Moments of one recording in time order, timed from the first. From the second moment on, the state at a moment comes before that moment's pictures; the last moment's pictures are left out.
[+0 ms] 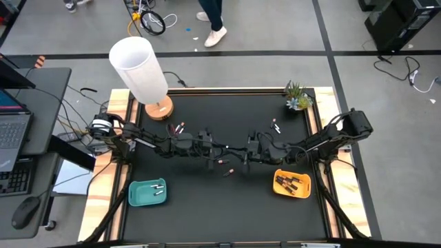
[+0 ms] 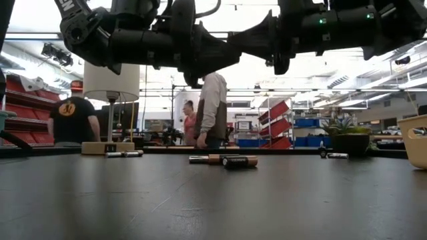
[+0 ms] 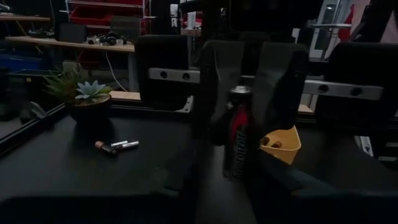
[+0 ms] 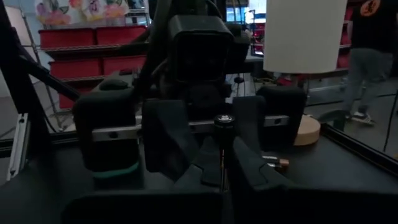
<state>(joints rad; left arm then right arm) -0.05 1.70 0.68 1.01 -0.09 -0.08 0.22 1.60 0.57 1.03 0.43 0.07</state>
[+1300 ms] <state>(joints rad) -0.13 1.04 0.76 -0.57 0.14 -0.55 0.17 1.52 0.54 0.92 0.43 -0.08</state>
